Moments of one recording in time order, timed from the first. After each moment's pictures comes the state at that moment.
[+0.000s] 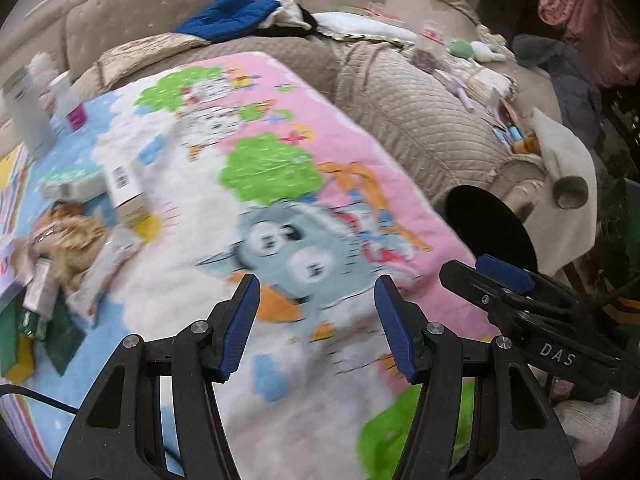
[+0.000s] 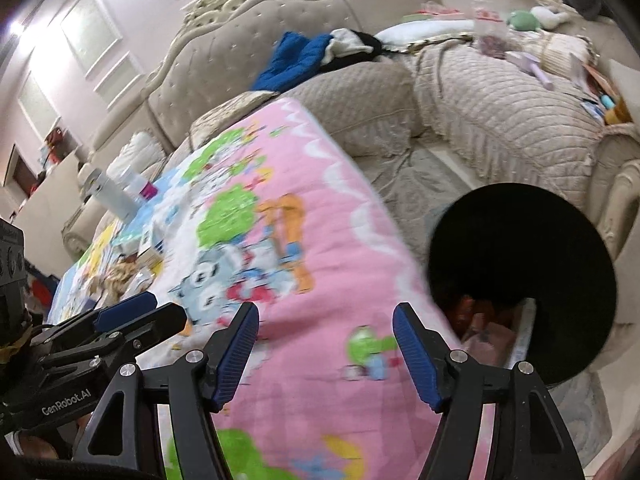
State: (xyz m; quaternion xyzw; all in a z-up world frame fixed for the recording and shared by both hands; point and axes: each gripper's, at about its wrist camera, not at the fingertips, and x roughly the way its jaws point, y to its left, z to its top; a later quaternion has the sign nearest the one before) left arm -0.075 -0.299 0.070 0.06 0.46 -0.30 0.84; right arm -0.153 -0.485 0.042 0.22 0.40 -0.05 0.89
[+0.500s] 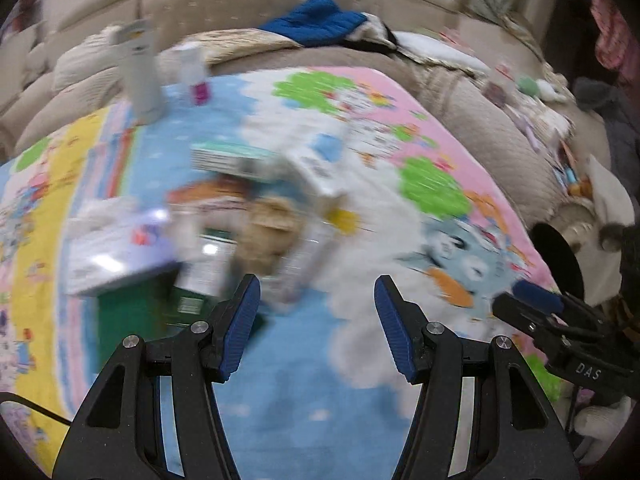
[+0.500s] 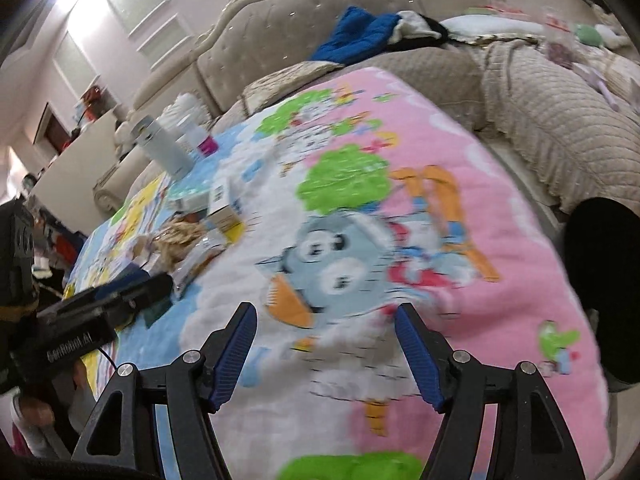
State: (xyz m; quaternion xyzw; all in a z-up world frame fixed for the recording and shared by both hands) left arm -0.033 -0.157 0.083 0.03 0.45 -0.19 0.87; right arm -0.109 -0.395 0.042 0.19 0.42 0.03 0.89
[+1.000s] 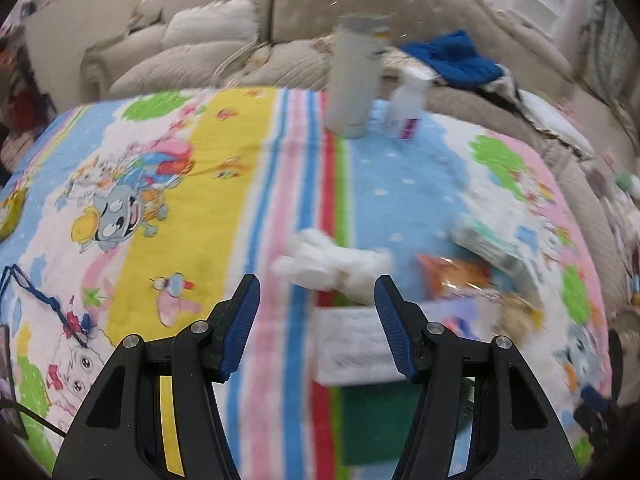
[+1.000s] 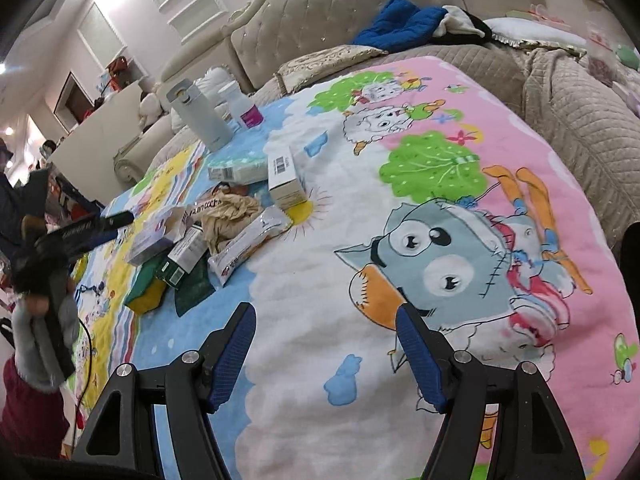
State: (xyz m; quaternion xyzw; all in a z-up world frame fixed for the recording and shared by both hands) left arm 0.056 0.005 0.077 -0.05 0.46 -0.01 0.89; right arm -0.089 -0.345 0.037 0.16 0.44 0.07 0.88
